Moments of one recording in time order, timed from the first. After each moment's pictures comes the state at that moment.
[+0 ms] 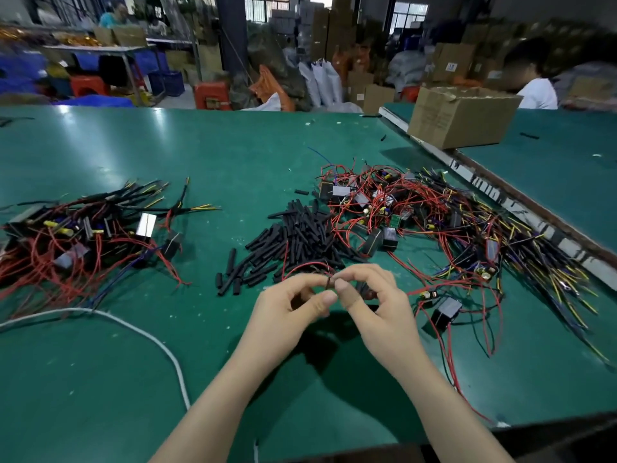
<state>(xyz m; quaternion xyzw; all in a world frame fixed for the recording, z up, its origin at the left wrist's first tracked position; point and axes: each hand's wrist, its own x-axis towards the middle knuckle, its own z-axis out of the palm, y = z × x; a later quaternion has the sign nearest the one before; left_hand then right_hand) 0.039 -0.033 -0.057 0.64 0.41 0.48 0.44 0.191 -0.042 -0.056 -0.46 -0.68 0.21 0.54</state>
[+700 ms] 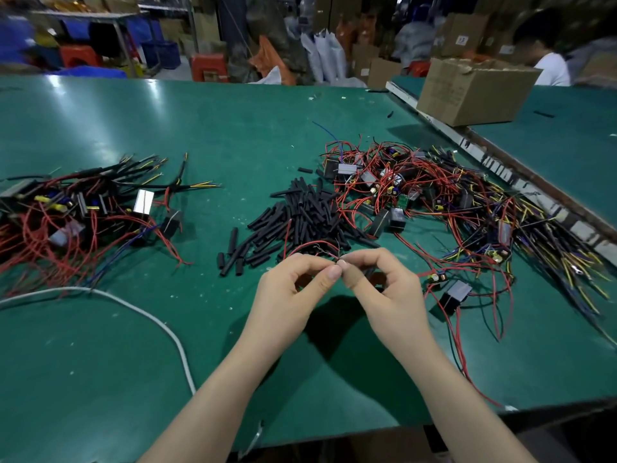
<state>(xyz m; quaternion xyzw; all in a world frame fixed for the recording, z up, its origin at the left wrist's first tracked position) 0.041 -0.039 -0.056 0.63 0.44 0.51 0.38 0.185 -0.047 -0.051 -0.48 -0.62 0.28 0.56</state>
